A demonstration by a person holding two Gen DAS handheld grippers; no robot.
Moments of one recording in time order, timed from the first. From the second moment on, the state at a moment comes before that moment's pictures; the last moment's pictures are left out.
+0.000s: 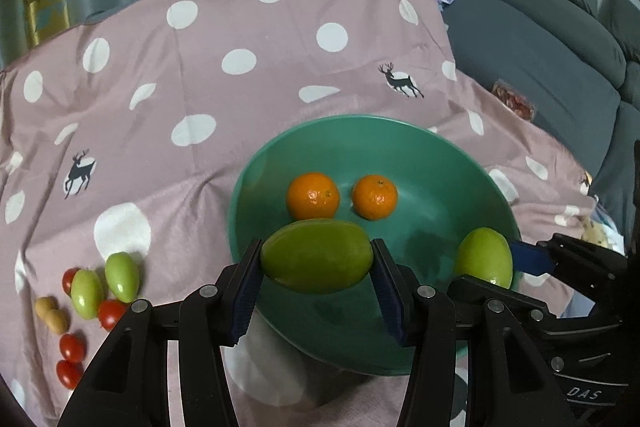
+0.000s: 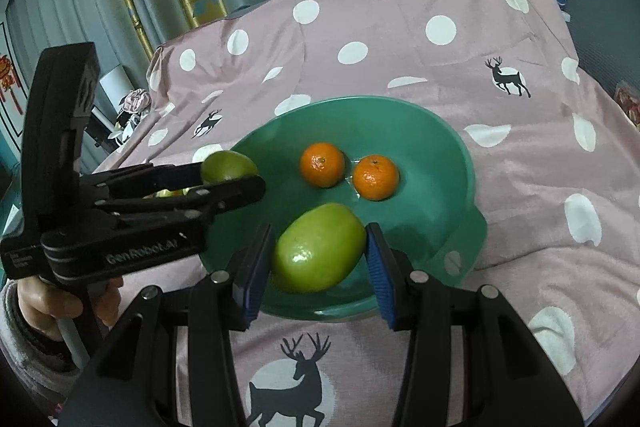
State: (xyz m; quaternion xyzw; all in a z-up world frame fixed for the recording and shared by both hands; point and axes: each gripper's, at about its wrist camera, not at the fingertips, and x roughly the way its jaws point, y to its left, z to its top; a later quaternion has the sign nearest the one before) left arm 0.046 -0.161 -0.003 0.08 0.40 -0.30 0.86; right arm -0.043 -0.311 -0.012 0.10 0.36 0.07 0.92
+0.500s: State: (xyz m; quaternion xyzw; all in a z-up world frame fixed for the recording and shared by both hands) left arm 0.034 -0.151 0.012 0.08 0.38 -0.29 0.87; right arm -0.048 -0.311 -0.004 0.12 0.35 0.07 0.93
